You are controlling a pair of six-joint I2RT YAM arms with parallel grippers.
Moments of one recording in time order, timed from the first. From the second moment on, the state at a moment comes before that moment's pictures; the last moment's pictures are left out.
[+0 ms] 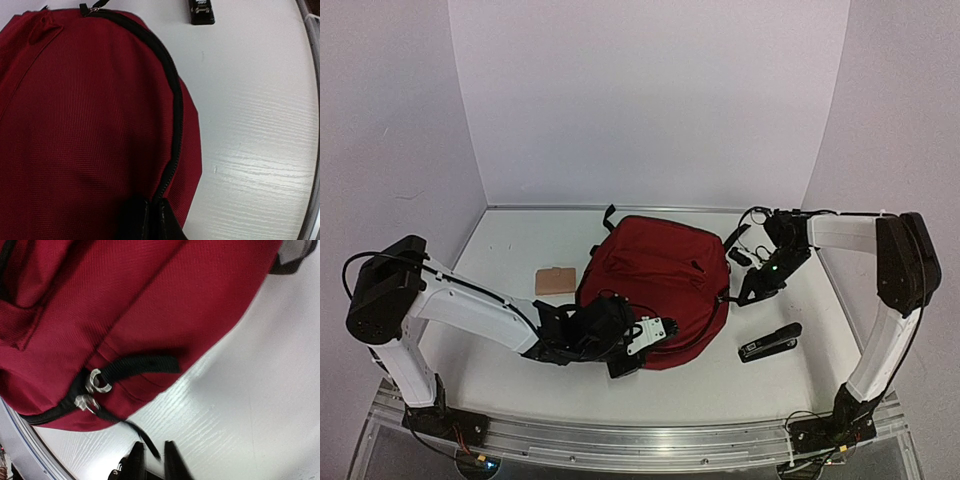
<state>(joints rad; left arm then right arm) -1.23 1.75 0.93 0.07 -0.14 0.20 0.25 1.83 1.23 -0.82 -0.46 -0.29</state>
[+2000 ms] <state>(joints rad) -0.61 2.04 1.33 -0.13 0.14 -0.72 0.23 1.91 1.28 -0.68 -0.62 -0.09</state>
